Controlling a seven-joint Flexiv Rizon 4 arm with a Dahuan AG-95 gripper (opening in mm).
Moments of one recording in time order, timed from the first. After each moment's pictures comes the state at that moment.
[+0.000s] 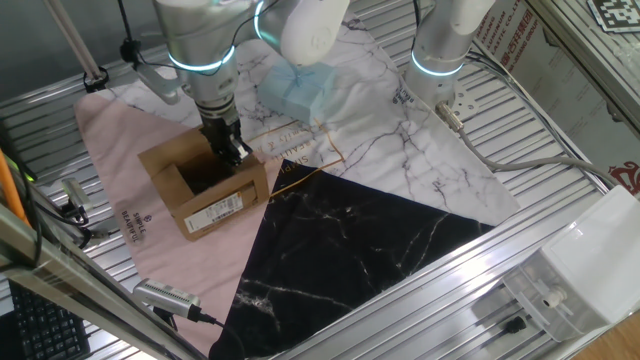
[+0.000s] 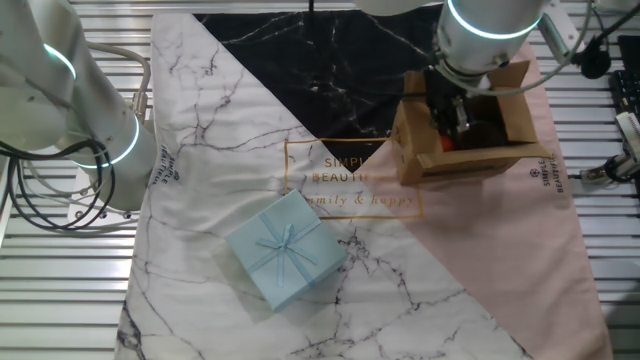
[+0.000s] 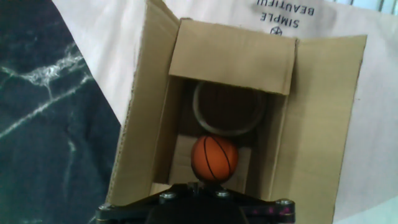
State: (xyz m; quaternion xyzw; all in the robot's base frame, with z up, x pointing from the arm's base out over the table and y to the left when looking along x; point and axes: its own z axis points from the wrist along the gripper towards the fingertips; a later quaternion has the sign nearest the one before) arm 0.554 0.041 0.132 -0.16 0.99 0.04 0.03
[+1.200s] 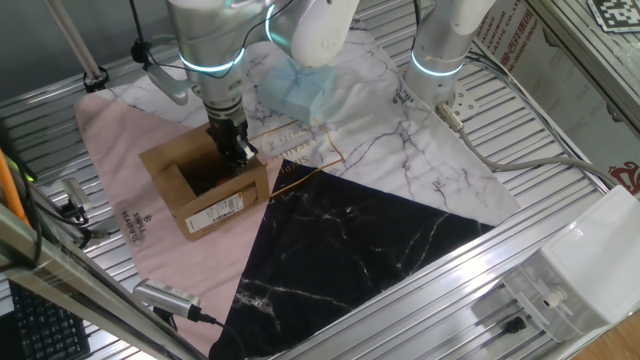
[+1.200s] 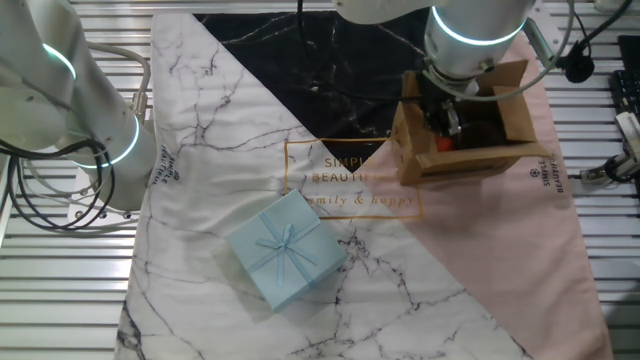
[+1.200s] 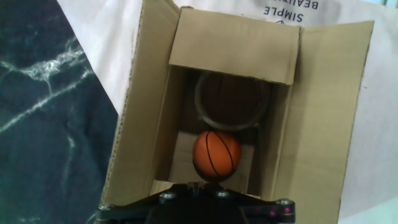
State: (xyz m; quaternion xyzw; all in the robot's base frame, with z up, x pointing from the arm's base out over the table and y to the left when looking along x) arm 0.553 0.039 0.128 -0.16 0.98 0.05 0.04
